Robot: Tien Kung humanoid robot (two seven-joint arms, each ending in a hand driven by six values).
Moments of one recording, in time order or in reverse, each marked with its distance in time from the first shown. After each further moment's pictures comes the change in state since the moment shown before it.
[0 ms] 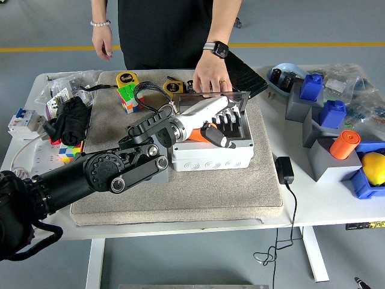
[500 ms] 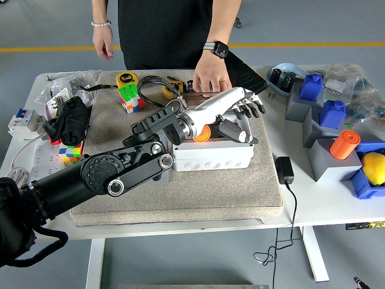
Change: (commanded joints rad) left arm 0.064 0.010 -0.163 -0.219 0.026 -0.037 0.024; right arm -0.001 0.003 0.010 0.003 -0.010 0.000 0.003
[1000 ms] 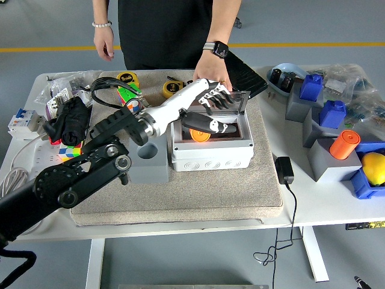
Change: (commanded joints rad) left arm 0.218 0.204 -0.205 -0.219 0.030 -0.044 0.057; right arm -0.004 0.000 0.021 0.000 -0.011 0.001 0.004
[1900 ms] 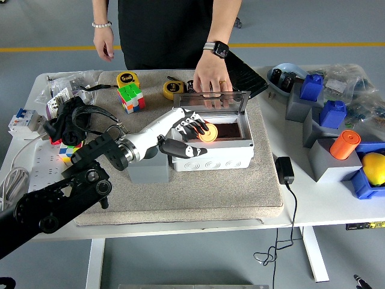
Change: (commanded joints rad) left arm 0.077 0.024 0.055 -0.032 0.020 -0.014 0.023; right arm 0.003 -0.003 -0.004 0.002 0.000 0.005 -0.001
